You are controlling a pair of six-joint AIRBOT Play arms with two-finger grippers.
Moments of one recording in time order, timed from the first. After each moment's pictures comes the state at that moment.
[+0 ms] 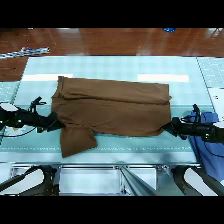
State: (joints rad) left arm 0.32 -1.24 0.62 0.91 -1.20 -1.25; right arm -0.47 -1.05 0.37 -0.70 1.09 1.15
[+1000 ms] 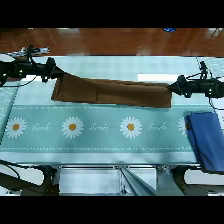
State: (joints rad) left arm 0.21 -1.75 1.50 0.66 -1.14 -1.37; right arm -0.33 -1.52 1.09 -0.65 1.01 1.22
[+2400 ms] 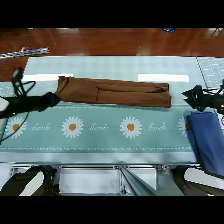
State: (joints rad) left arm 0.09 -0.91 0.66 1.00 -0.86 -1.40; right arm -0.55 -1.39 0.82 -0.58 0.87 1.23
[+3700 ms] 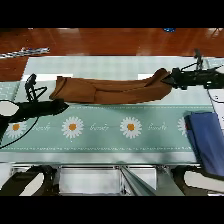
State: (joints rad) left arm 0.00 -0.91 0.62 0.86 -0.84 -1.37; right arm -0.21 -1.33 1.14 -0.73 1.14 1.23
